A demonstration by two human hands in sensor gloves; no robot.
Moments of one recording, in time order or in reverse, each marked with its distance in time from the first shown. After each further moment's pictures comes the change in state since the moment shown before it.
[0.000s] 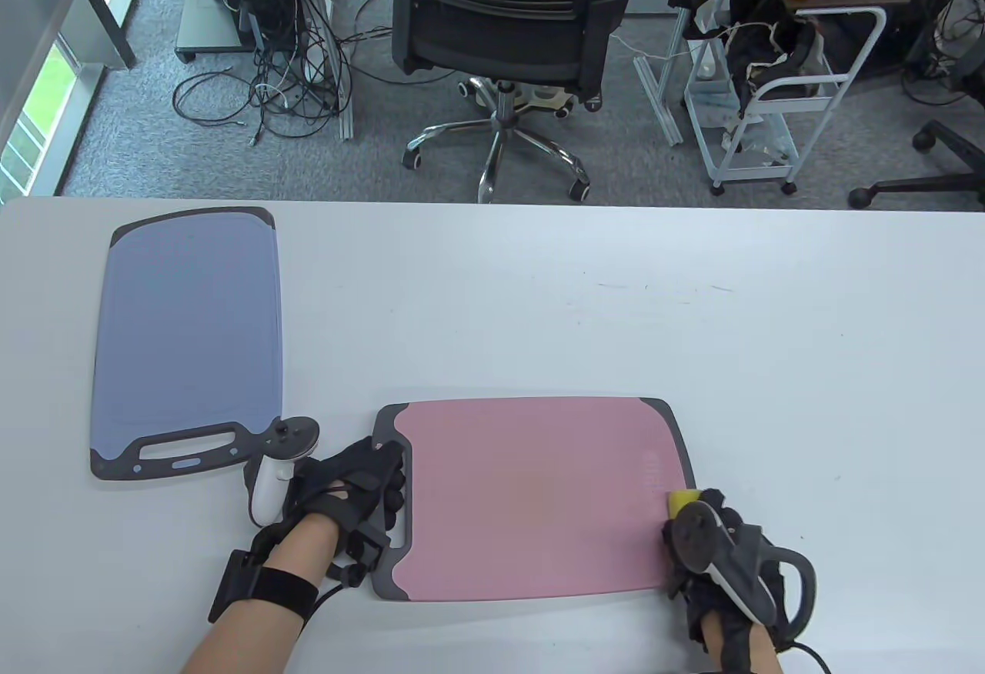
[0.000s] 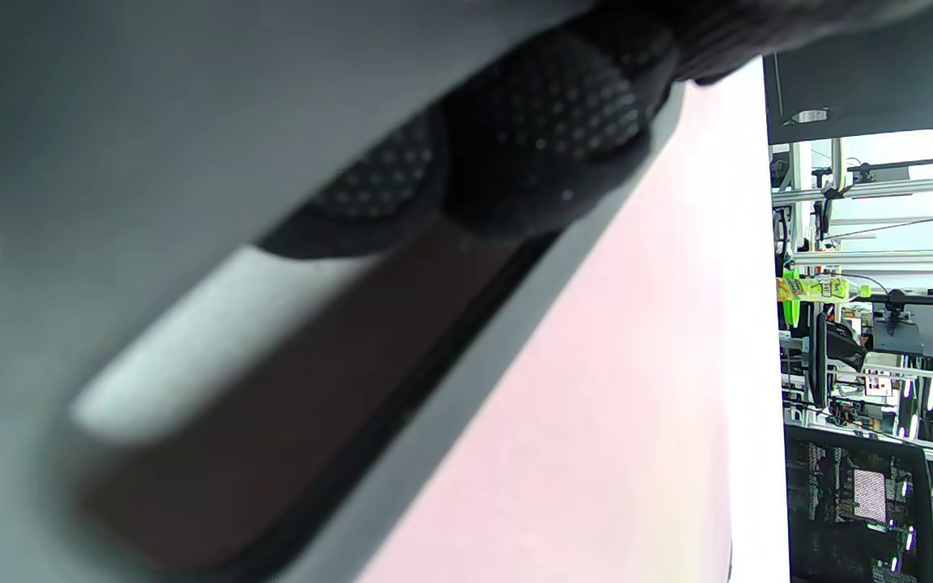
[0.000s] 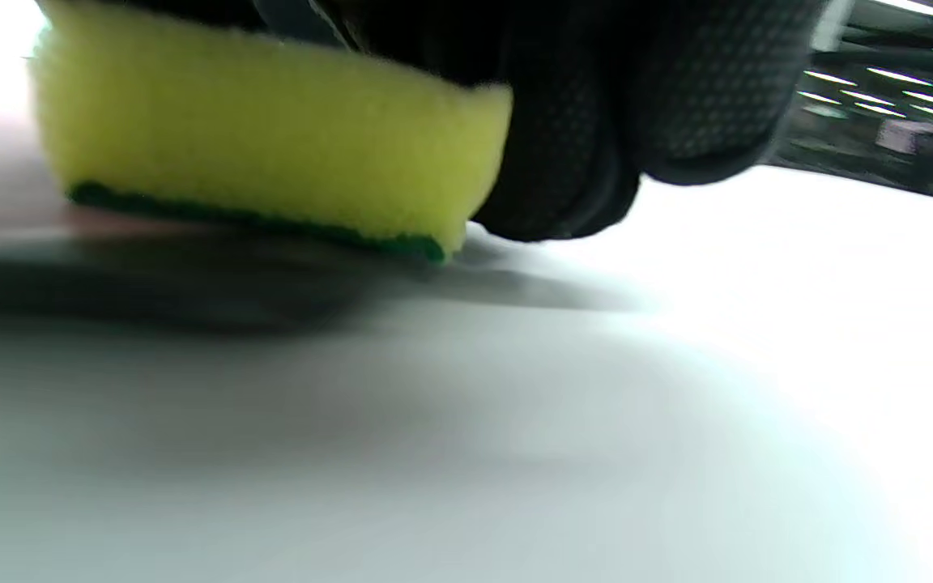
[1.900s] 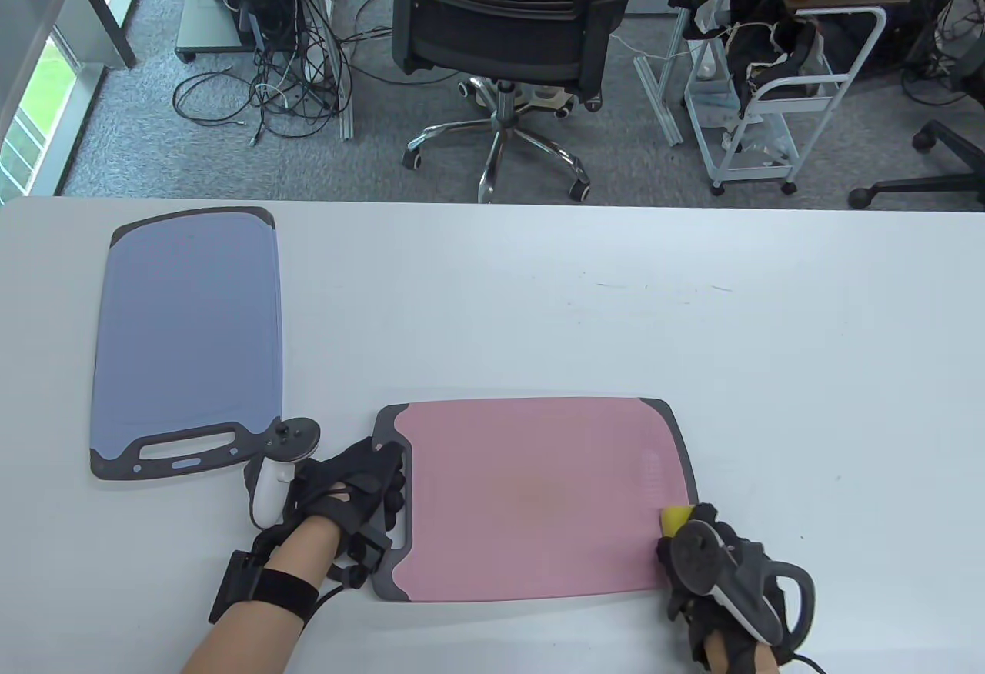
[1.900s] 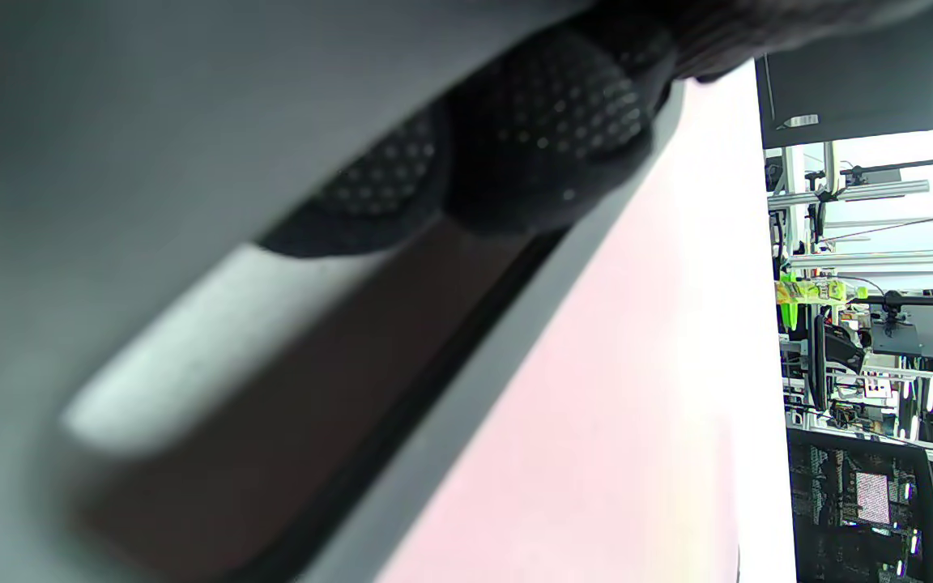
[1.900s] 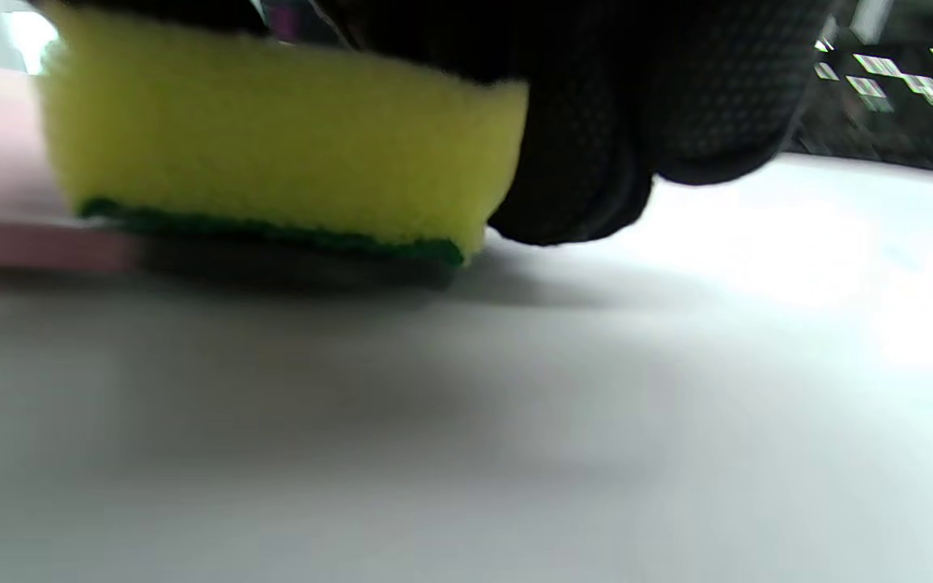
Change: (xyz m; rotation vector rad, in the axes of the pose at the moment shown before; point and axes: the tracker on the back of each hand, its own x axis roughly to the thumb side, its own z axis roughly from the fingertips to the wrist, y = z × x) left_hand -0.001 -0.001 0.001 0.023 -0.010 -0.016; right_hand 0.002 0.000 0.016 -0.013 -0.048 0.000
